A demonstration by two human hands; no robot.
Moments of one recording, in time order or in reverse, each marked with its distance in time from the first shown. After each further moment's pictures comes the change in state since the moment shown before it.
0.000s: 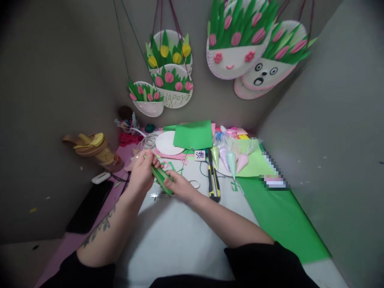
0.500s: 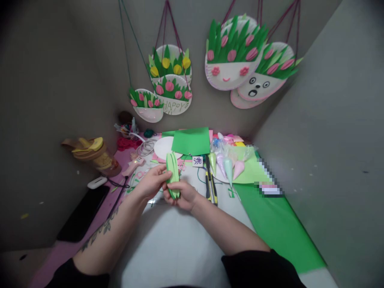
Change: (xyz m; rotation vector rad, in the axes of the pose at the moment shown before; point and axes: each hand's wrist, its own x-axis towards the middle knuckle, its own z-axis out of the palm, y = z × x) left_hand -0.002 -0.012 -0.008 0.223 -0.418 -0.379; right_hand 0.004 -0.002 -0.013 0.465 -0.181 0.219
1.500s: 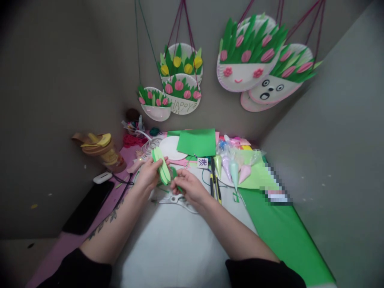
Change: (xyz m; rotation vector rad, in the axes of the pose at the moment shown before) left_hand 0.025 -0.010 -0.027 -0.330 0.529 0.165; right_hand -0.005 -0.016 0.009 -0.281 0.251 -0.205
